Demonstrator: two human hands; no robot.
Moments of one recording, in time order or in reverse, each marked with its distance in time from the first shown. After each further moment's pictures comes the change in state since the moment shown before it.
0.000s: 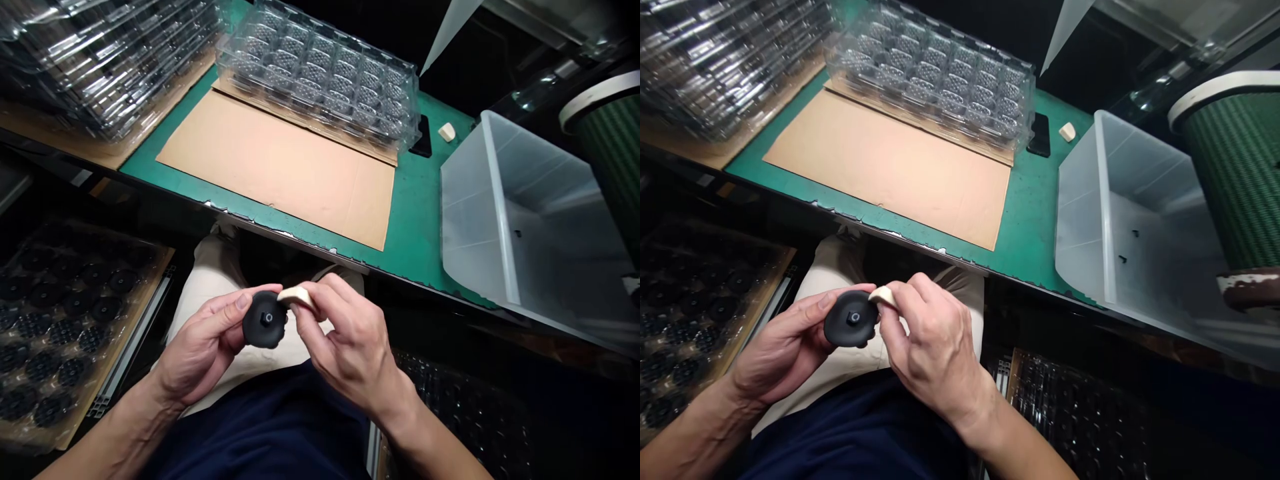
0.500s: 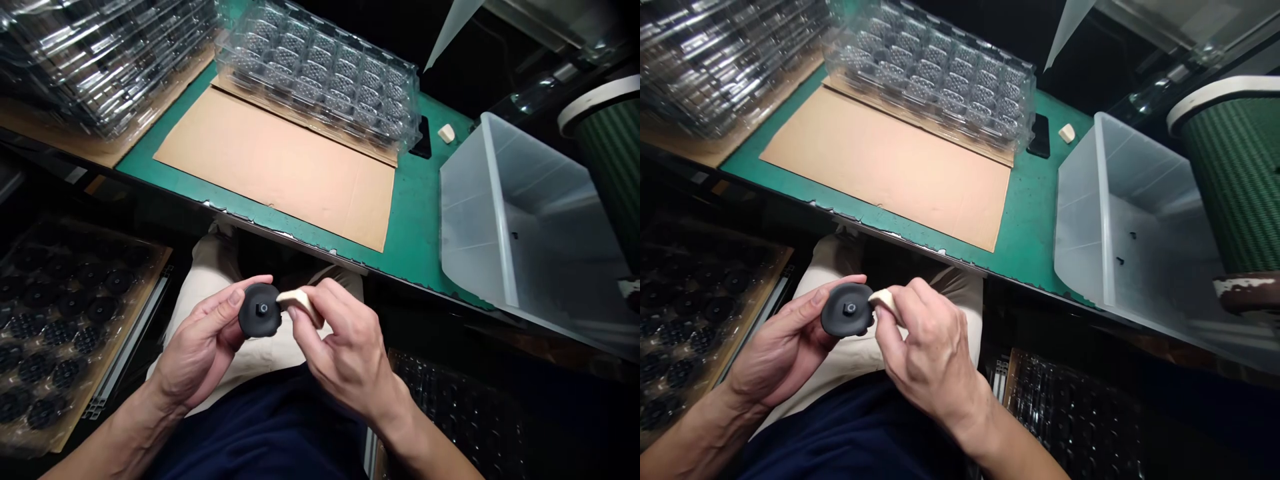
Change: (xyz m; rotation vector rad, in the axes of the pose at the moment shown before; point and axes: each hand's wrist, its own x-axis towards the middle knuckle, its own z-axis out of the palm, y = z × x) left_hand 0.000 -0.002 0.000 -0.044 0.113 0.063; right_hand 0.000 -0.003 0.004 0.062 0.003 0.041
